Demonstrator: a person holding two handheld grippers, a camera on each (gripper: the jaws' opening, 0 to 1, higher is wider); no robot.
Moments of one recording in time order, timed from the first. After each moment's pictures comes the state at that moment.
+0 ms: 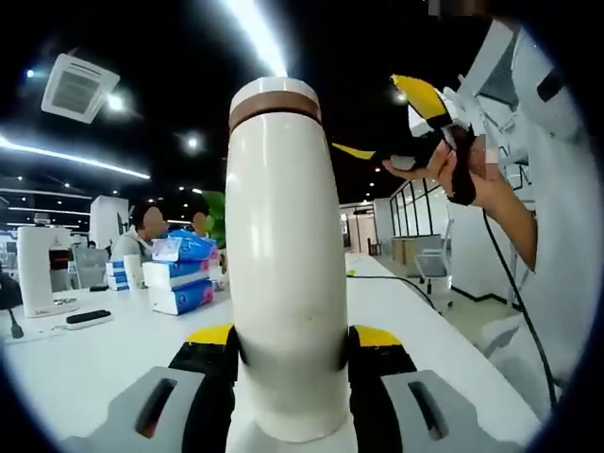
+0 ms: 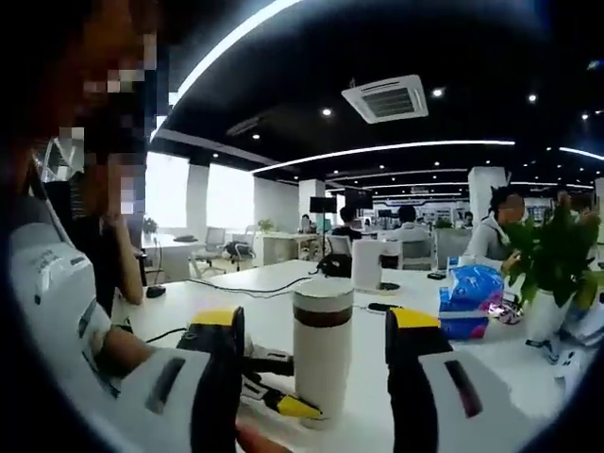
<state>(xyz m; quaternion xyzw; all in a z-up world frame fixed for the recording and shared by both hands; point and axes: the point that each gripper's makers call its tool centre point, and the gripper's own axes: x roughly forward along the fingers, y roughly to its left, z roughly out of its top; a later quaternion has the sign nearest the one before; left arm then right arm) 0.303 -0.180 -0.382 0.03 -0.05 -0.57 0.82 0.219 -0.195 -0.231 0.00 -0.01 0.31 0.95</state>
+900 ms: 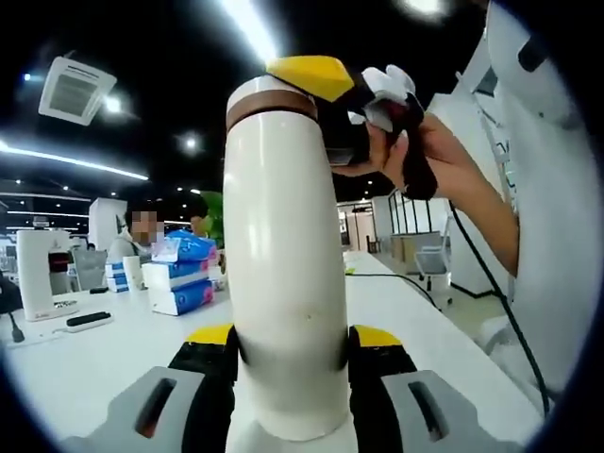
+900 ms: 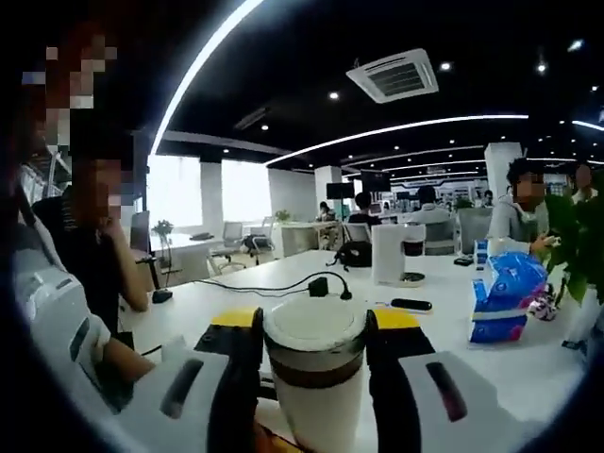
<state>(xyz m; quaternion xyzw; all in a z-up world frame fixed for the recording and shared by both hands) 0.301 -0.178 -0.382 0.03 -0.05 -0.57 0.82 0.293 -0.163 -0.239 0.01 0.03 0.35 0.94</state>
